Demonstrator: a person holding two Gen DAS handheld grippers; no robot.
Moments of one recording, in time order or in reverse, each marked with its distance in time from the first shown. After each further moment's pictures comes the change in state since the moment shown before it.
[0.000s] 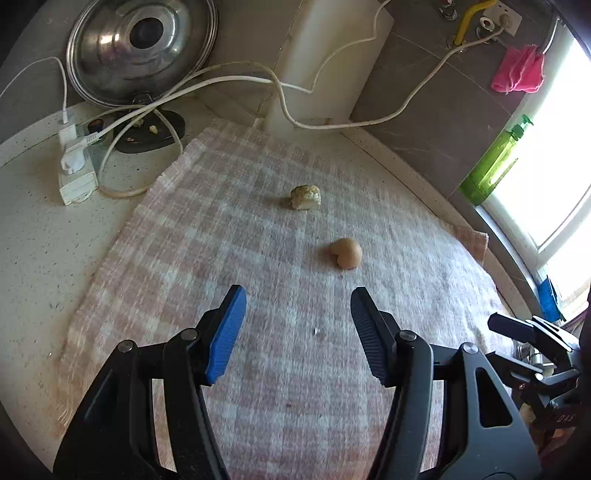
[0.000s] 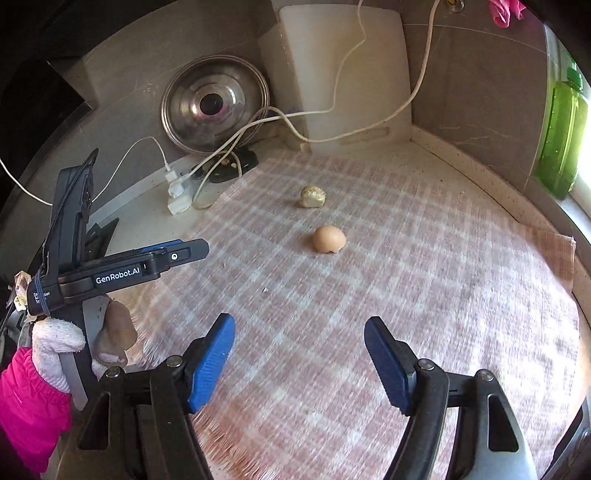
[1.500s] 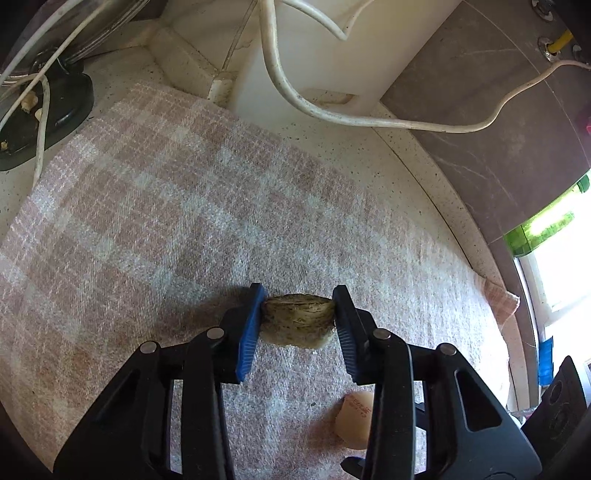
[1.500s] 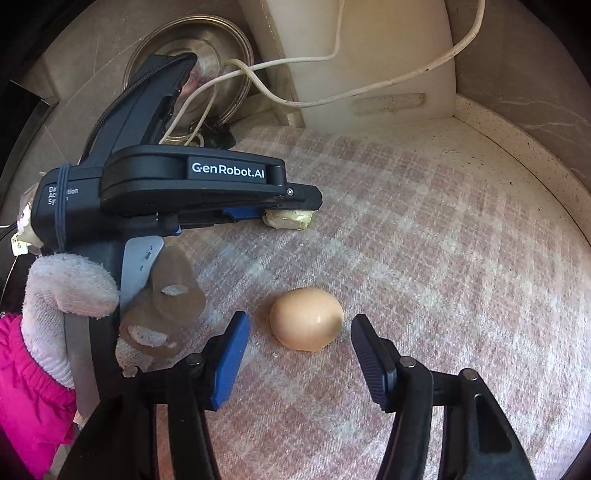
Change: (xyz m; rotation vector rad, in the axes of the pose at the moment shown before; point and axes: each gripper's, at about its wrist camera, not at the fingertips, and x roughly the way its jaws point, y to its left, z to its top) left arm 0.194 0.000 0.110 -0.112 0.149 -0.059; right arm 0.169 -0.033 0.066 -0.029 0.097 0.084
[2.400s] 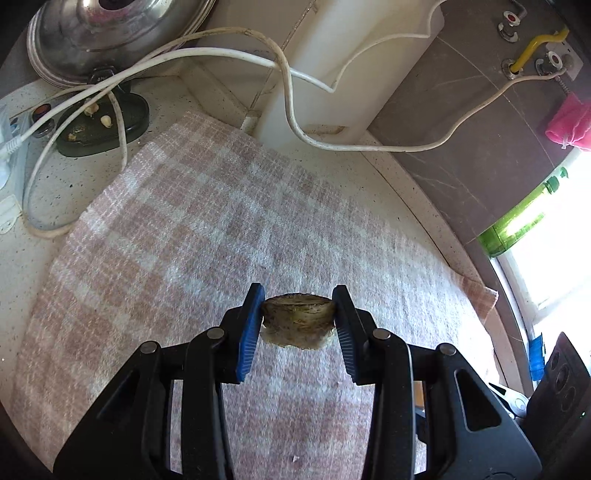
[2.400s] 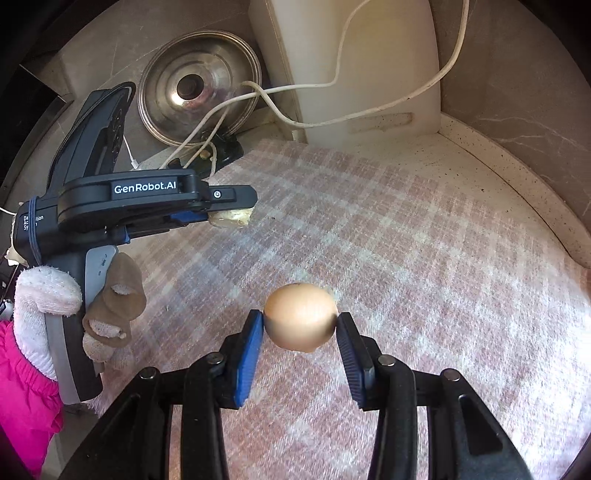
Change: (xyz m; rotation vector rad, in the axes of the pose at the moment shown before) left arm -0.095 0.009 -0.052 -0.011 -0.113 -0.006; right arm -0.072 0.011 -0.032 -0.005 -0.057 -0.030
